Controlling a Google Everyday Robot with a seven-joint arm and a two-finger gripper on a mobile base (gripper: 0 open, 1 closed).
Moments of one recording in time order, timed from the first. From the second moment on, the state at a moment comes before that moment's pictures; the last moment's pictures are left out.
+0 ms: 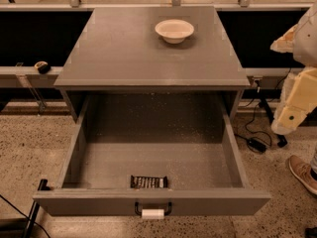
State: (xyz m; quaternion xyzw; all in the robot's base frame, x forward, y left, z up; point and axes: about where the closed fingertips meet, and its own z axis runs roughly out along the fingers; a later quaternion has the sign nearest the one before) arm 0.438 -0.215 0.982 -0.60 0.78 -0.04 0.17
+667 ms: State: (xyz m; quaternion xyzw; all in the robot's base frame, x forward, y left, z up) arm 0.451 -0.198 0.934 -0.61 0.78 -0.03 0.15
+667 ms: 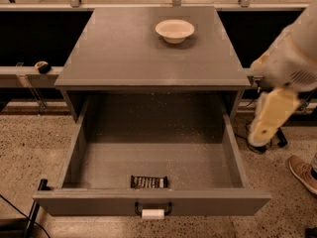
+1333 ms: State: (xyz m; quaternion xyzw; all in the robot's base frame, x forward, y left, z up) arm 0.447 -0.182 0.836 -0.61 0.77 0.02 0.17
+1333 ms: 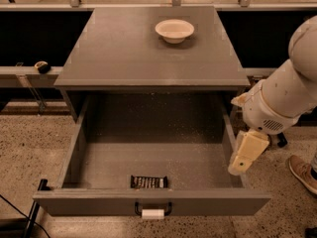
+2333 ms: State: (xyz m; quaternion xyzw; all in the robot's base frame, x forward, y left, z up) arm 0.494 -0.139 0.744 -0.61 0.69 0.19 0.33
